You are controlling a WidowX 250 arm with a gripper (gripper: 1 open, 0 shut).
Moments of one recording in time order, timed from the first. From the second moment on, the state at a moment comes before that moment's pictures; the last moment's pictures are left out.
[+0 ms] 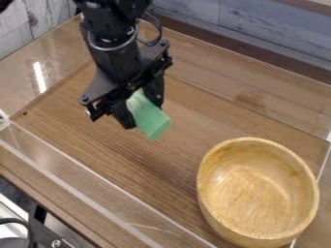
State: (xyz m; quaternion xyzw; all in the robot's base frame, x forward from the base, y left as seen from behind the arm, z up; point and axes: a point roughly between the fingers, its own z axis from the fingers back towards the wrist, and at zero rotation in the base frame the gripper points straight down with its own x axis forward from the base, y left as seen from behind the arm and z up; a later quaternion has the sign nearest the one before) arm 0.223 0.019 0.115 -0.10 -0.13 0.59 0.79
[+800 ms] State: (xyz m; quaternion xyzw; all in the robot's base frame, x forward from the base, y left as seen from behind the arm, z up) arm 0.239 0.029 0.104 -0.09 -0.12 0.58 0.80
